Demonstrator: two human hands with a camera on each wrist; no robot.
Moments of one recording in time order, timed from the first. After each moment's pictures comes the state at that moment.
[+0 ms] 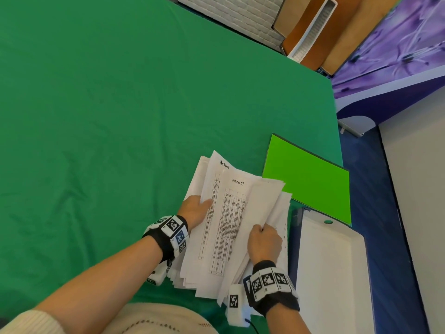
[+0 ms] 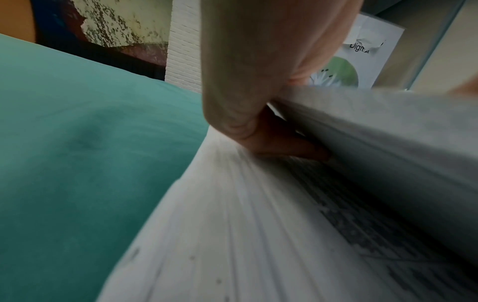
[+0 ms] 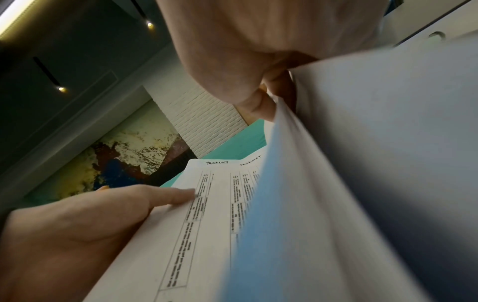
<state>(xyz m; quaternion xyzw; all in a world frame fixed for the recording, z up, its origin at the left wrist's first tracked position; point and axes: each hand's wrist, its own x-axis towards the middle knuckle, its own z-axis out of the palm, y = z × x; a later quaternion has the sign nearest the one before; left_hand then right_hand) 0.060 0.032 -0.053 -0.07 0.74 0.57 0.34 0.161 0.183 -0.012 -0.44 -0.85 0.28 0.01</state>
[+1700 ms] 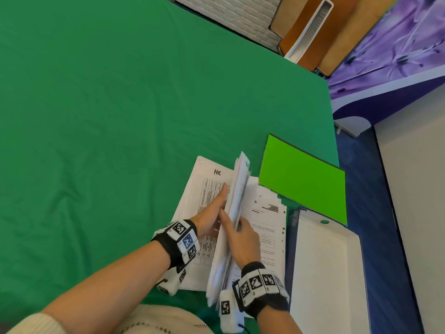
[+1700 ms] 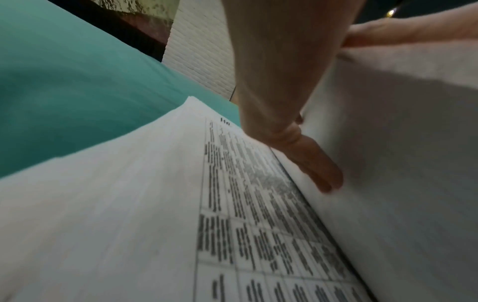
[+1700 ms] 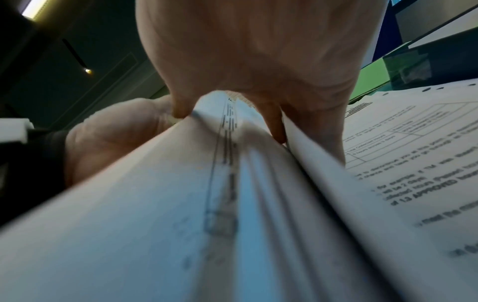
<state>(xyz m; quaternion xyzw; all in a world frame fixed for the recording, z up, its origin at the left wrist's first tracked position) 0.080 0.061 -0.024 -0.03 0.54 0.66 0.52 0.160 0.155 -0.015 -0.33 -0.85 0.40 -0.07</state>
